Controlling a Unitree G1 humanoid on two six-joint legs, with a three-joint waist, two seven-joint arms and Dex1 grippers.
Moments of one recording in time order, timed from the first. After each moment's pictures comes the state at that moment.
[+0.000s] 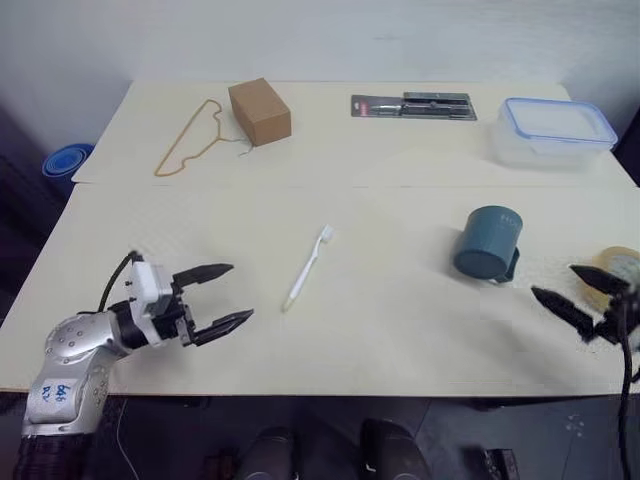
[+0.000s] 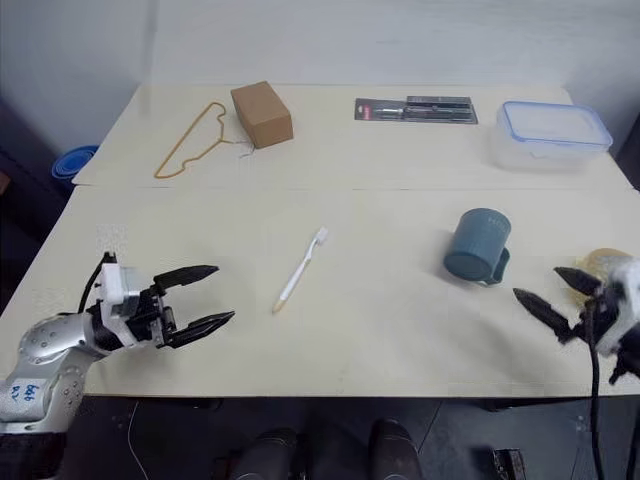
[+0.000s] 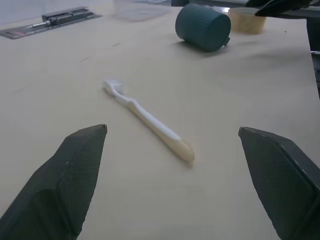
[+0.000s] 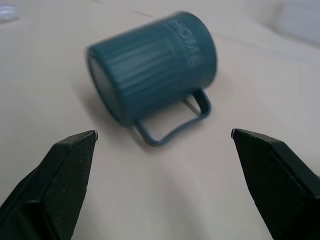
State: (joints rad) left arm -0.04 0.65 0.23 -0.19 -0.55 0.13 -1.03; right arm 0.06 -0.88 -0.59 -0.03 0.59 0.51 0.83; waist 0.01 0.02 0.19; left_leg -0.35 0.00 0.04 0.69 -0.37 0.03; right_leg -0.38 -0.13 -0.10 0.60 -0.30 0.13
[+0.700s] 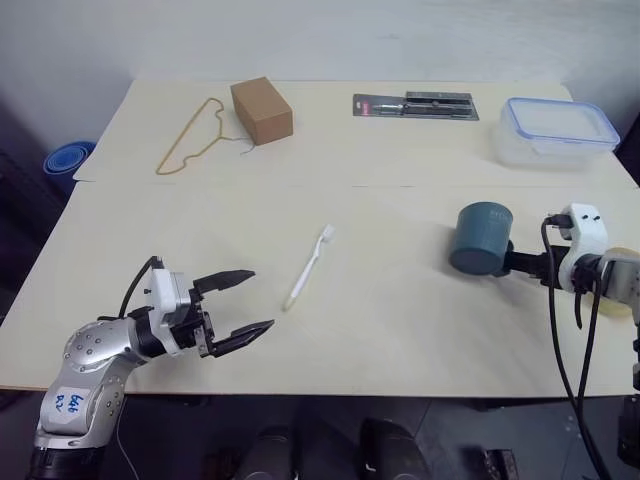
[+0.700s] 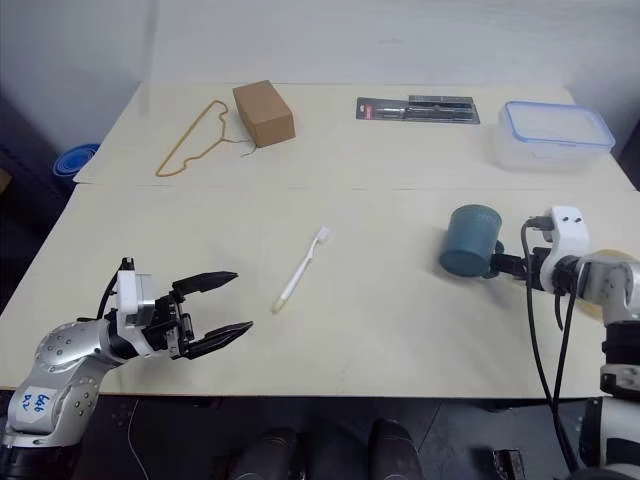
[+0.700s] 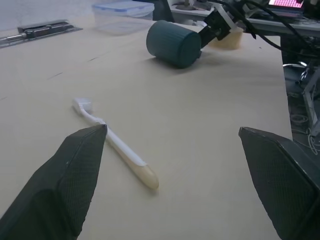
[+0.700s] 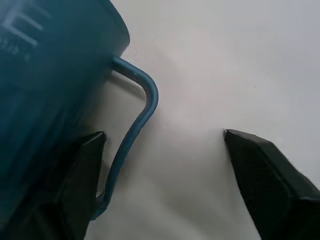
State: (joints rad) left arm 0.01 0.61 0.20 -0.31 -0.57 0.18 -0.99; right arm -0.63 -0.88 -0.18 0.41 0.44 1.05 0.58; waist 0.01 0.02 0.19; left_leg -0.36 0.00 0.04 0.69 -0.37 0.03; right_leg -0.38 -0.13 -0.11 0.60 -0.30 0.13
